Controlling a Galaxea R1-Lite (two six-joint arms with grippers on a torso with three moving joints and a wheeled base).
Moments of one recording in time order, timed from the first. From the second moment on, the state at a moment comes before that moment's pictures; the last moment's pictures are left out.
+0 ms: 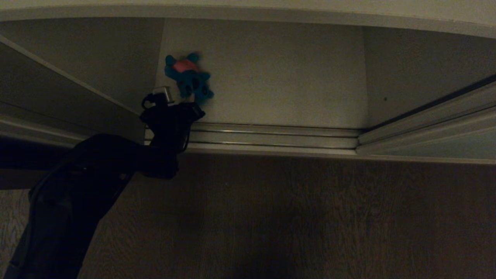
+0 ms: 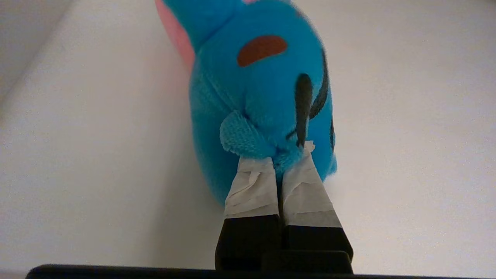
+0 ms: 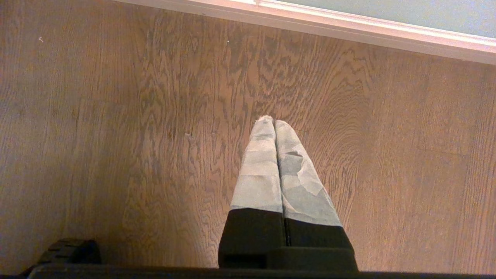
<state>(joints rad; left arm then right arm) -0.18 2.51 -1.73 -1.29 0.09 -0.18 0.00 0.00 0.00 0.00 0.02 -0.05</state>
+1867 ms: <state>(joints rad) -0.17 2.12 -1.43 -0.94 0.02 -0.15 0.00 0.00 0.00 0.00 0.02 -0.05</state>
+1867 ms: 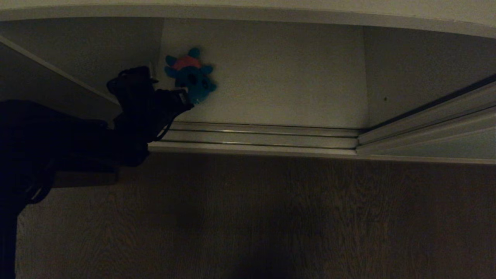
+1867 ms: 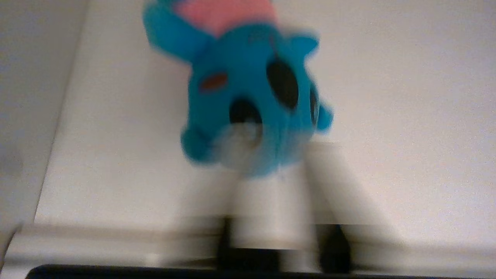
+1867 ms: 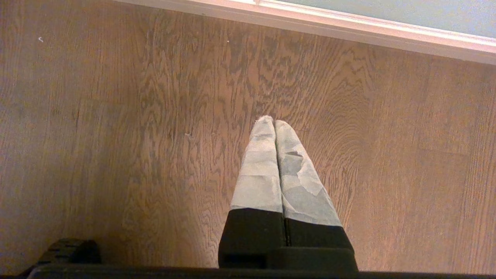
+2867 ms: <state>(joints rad) -0.17 1.11 -0.60 -0.25 -0.01 -0.08 0.00 0.00 0.00 0.00 0.02 -0.05</state>
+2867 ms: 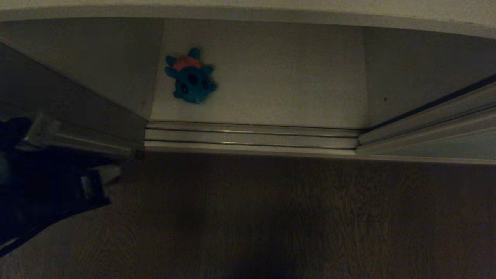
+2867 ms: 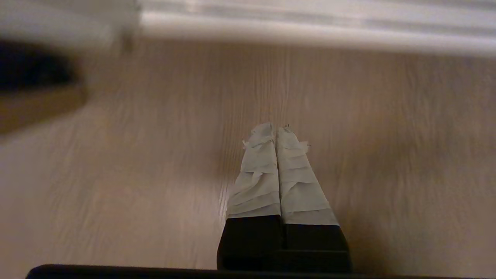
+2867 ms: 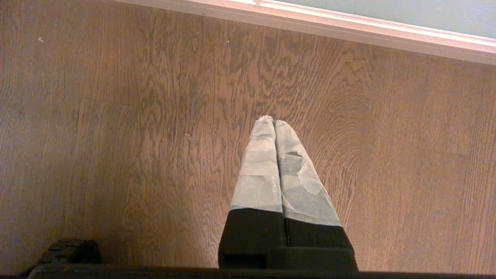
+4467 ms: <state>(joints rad) -0.01 -0.01 0.00 0.00 -0.03 0.08 0.00 0.00 0.00 0.00 0.02 -0.05</state>
